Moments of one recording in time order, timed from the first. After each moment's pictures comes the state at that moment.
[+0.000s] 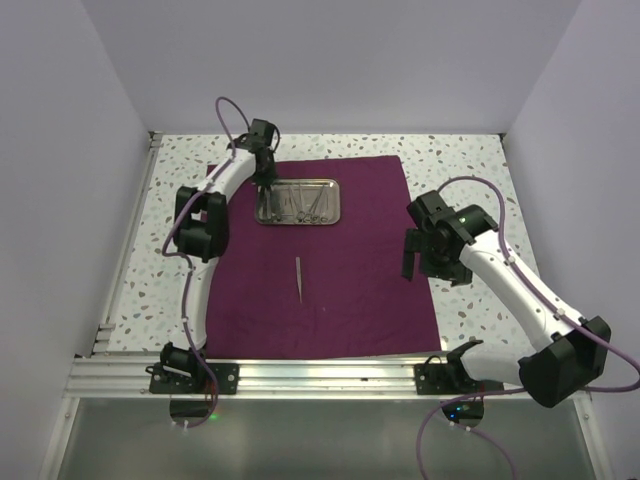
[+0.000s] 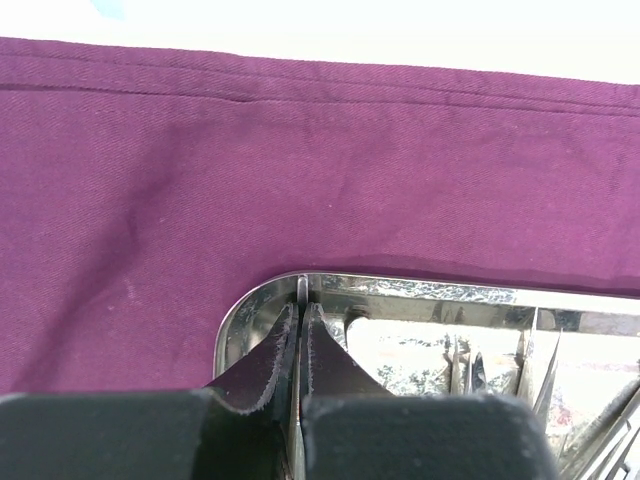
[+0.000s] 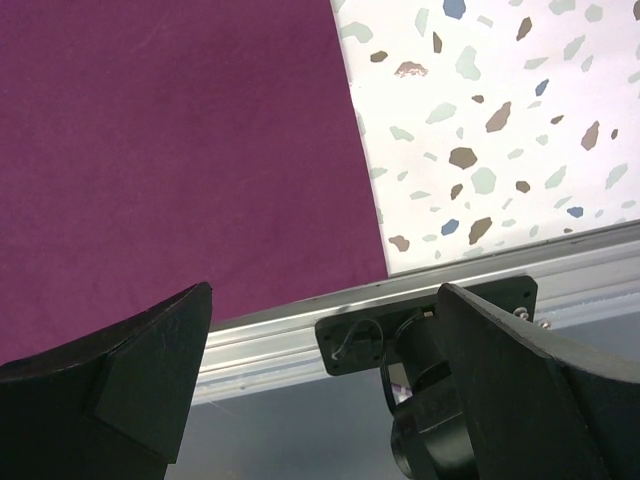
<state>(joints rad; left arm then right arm) -0.24 2.47 2.15 -0.70 -0.14 -0.38 0.47 1.25 1.18 -1.30 0.28 0.64</state>
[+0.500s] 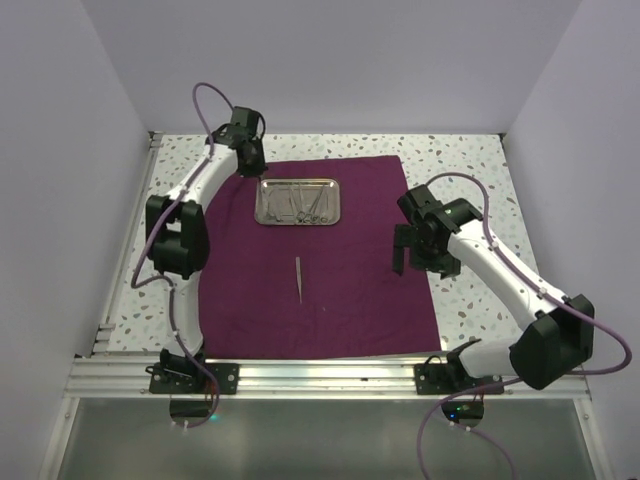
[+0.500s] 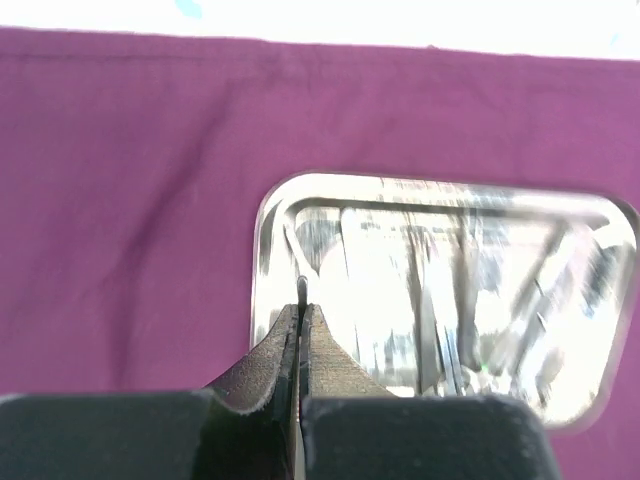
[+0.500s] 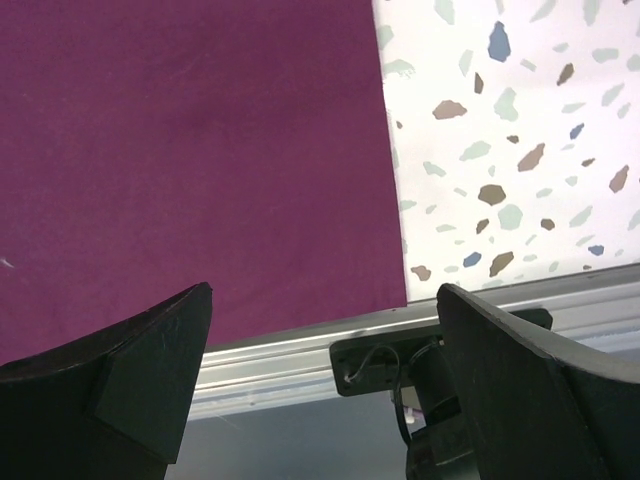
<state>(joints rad) -0.23 2.21 1.98 -0.70 -0.10 -0.35 0.47 1.32 1.18 -1.22 0.25 0.60</state>
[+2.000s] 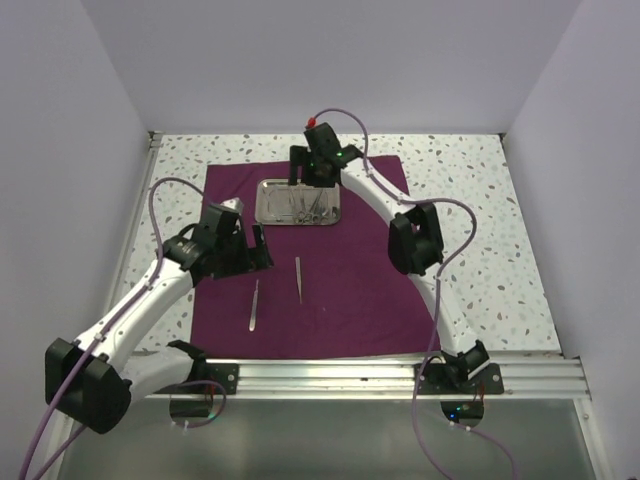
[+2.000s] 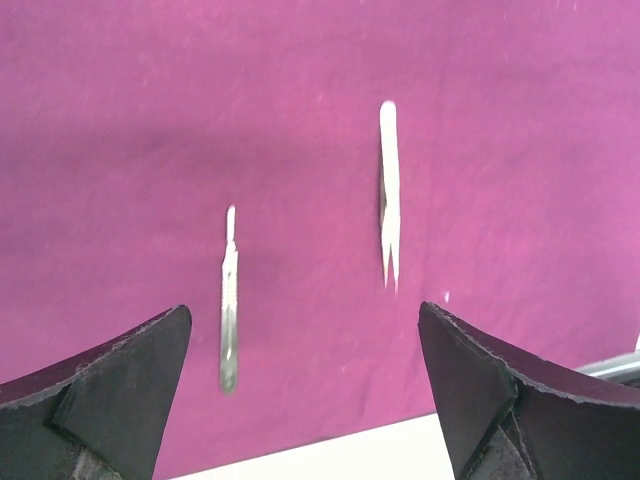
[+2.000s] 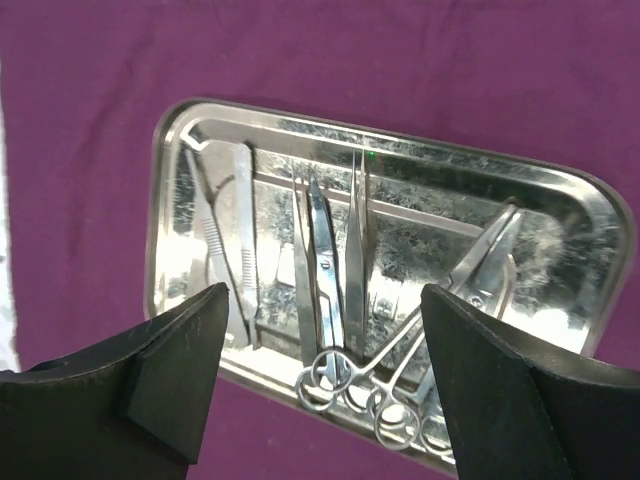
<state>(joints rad) -0.41 1.13 0.88 -0.71 0.03 -0.60 0.57 2.49 2.36 -0.65 -0.01 0.51</state>
